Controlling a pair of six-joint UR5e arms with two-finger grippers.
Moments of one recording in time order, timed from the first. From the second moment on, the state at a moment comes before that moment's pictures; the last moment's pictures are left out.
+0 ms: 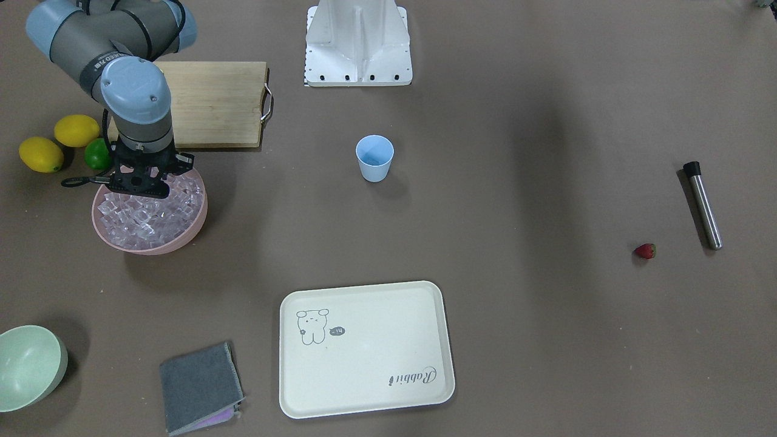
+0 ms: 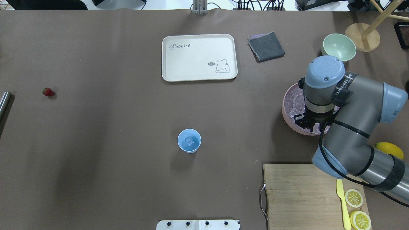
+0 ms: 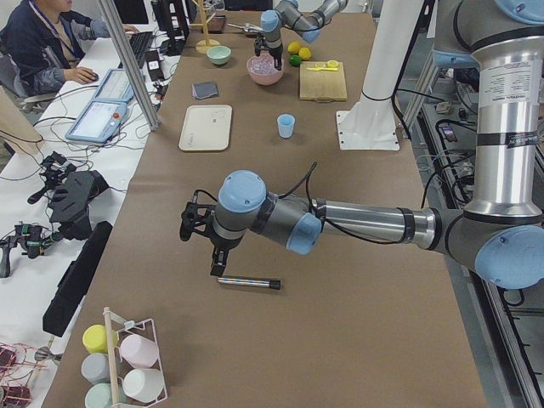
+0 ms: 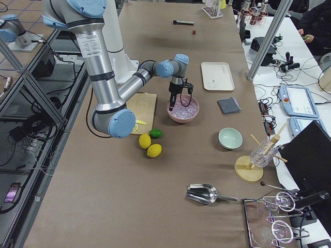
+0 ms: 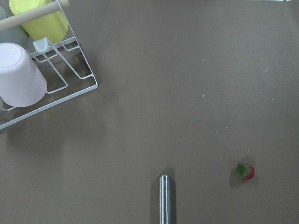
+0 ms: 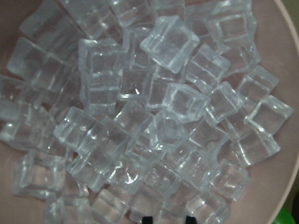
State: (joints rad) left arm -1.60 -1.51 -1.72 -1.93 -2.38 -0.28; right arm 0.69 -1.25 1.89 -1.98 1.94 0.93
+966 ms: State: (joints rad) left arm -1.60 -1.51 -1.72 -1.93 -2.38 -0.28; right arm 0.76 -1.11 1.91 -1.96 2.00 1.02
